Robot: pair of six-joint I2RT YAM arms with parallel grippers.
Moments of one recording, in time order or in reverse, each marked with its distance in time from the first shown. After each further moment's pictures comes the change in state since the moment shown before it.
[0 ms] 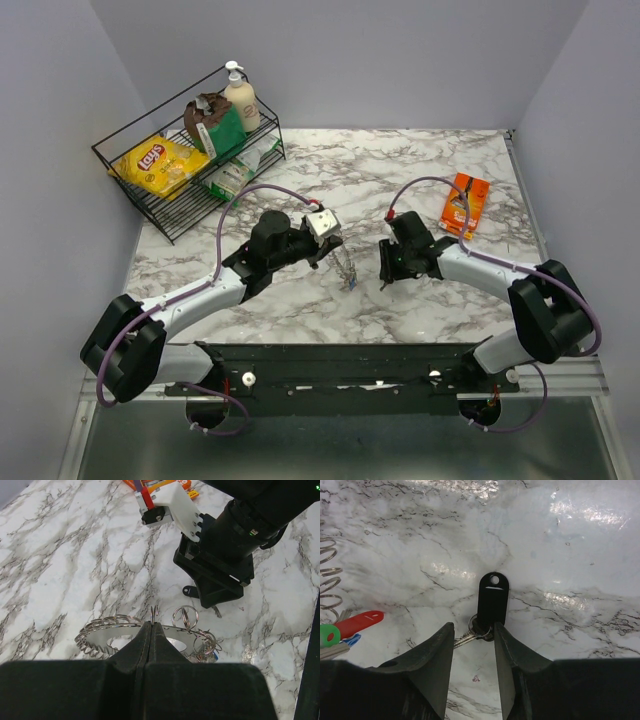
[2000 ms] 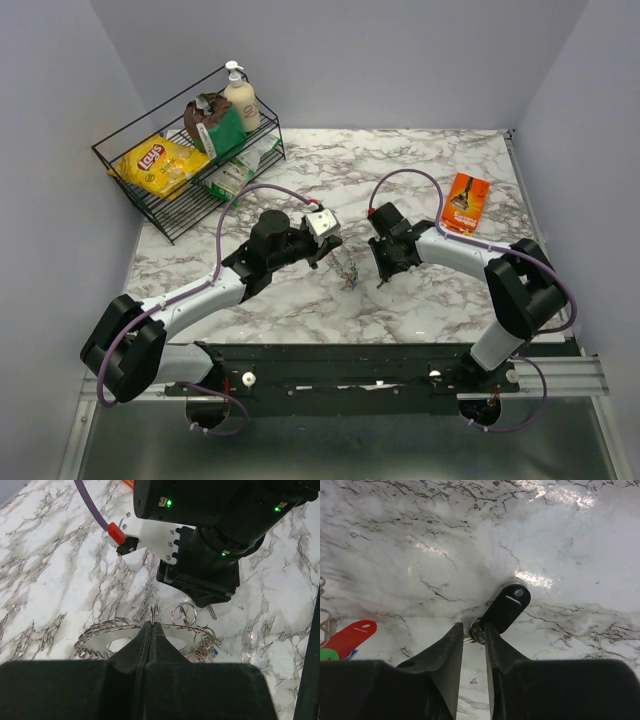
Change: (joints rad) left arm 0.005 0.000 0.000 -0.003 0.011 0.001; right arm 0.066 0.171 0.203 -0.193 0.088 -0.067
